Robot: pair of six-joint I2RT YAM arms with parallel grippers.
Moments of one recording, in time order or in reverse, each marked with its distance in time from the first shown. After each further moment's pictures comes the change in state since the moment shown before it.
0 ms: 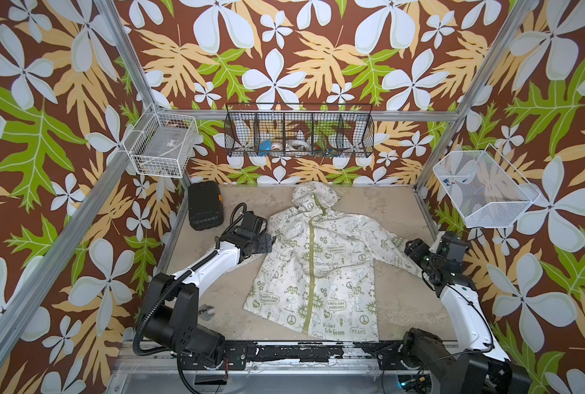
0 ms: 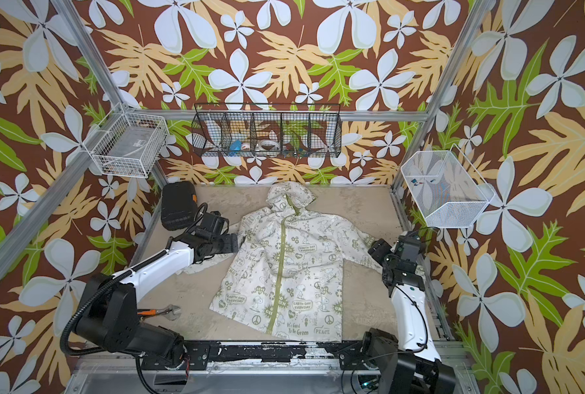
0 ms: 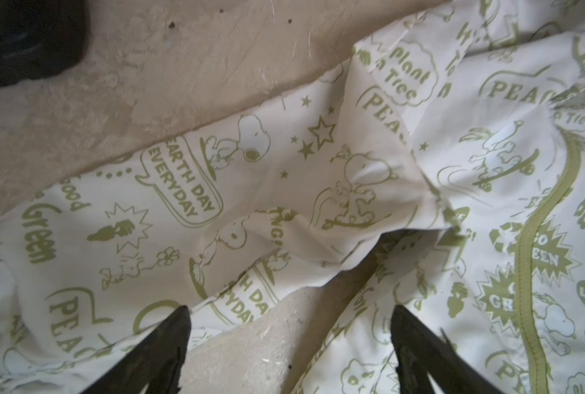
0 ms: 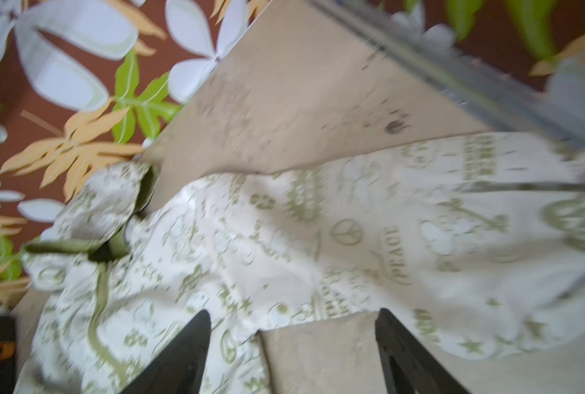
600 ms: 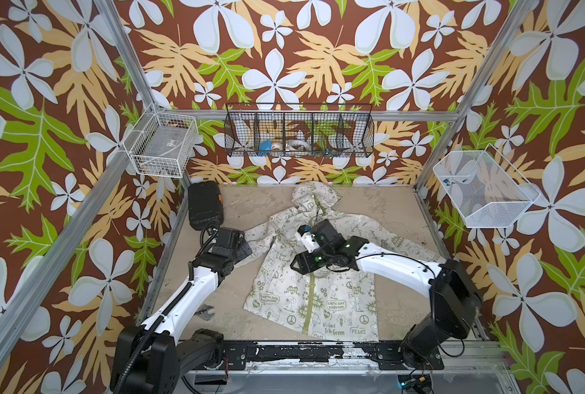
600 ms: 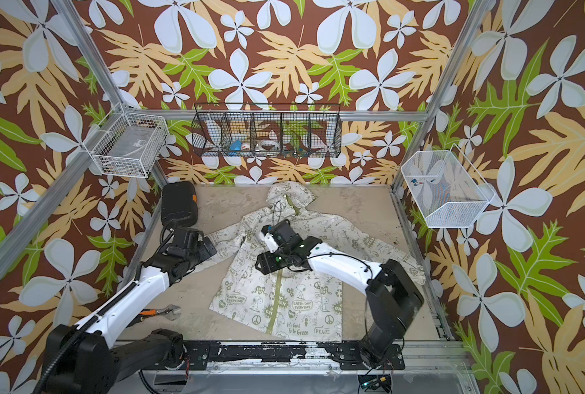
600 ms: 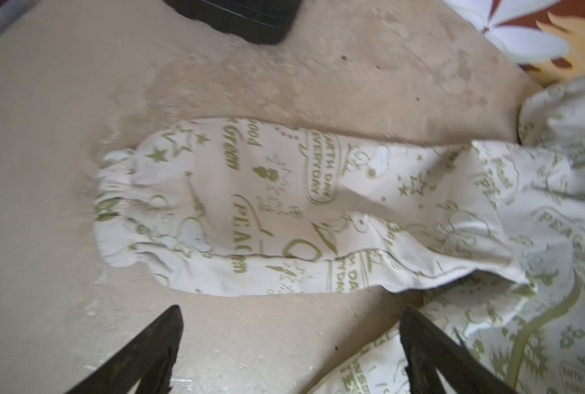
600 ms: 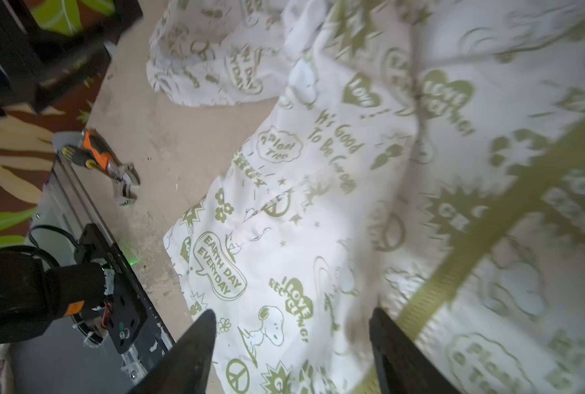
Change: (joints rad) left arm 0.191 -0.338 -0.215 -0.040 -0.113 -0.323; right arm 1.086 0.713 0.607 -0.166 -0.071 -0.182
